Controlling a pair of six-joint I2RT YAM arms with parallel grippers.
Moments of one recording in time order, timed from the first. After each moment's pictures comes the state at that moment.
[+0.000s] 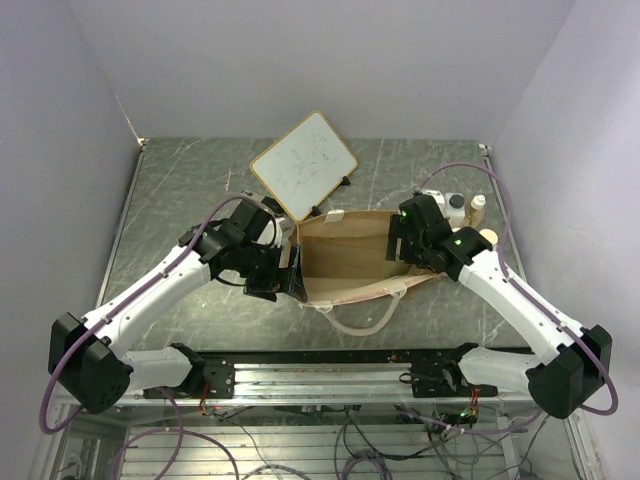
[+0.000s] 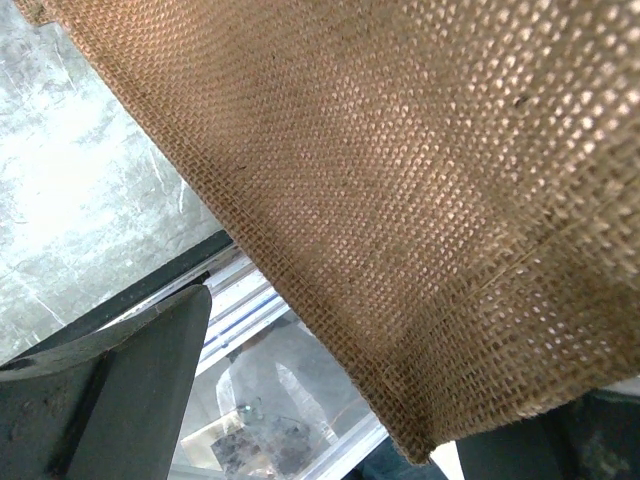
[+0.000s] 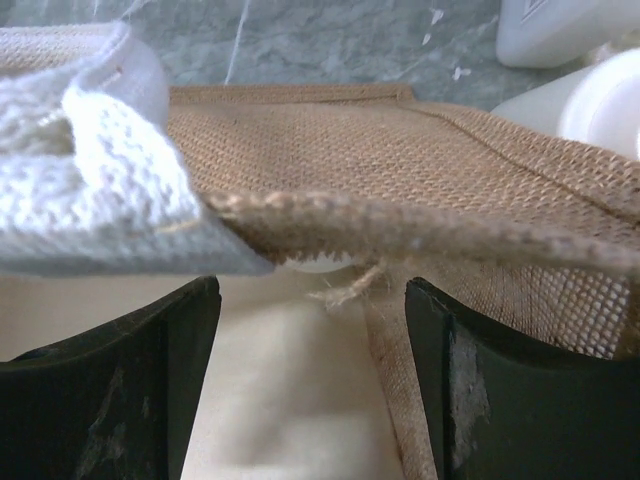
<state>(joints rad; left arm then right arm) -0.64 1.21 1.04 -0.88 0.45 -0.55 0.55 1.16 1.02 -0.80 0.33 0.53</state>
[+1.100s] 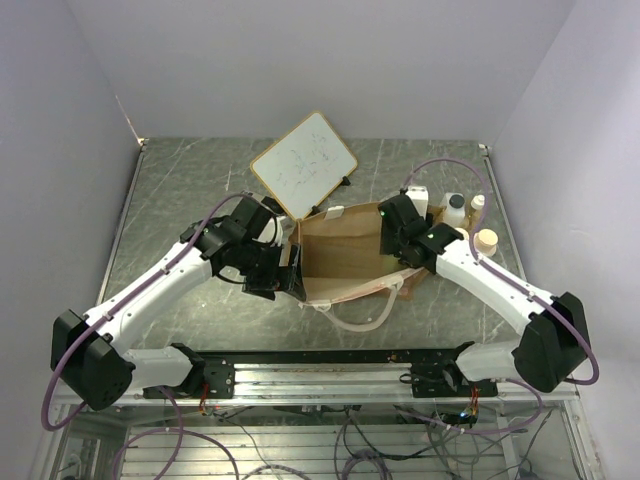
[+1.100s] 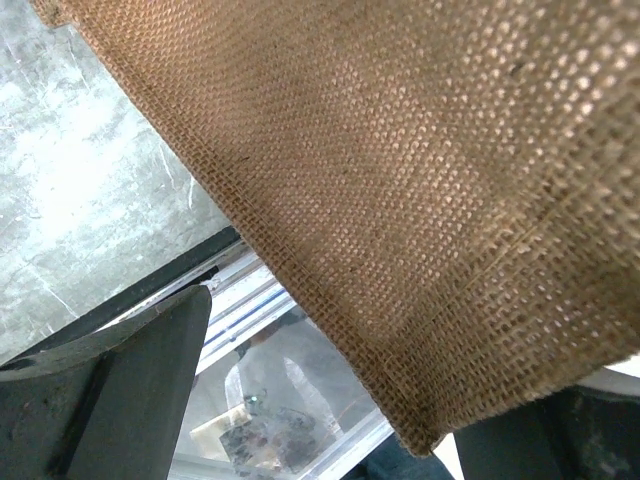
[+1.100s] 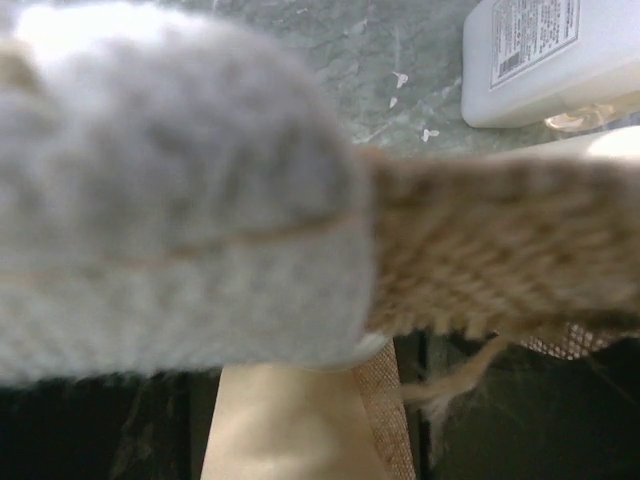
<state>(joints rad) -0.64 1.23 1.06 -0.92 0.44 -0.52 0.59 1.33 1.00 -0.64 0.53 0.51</state>
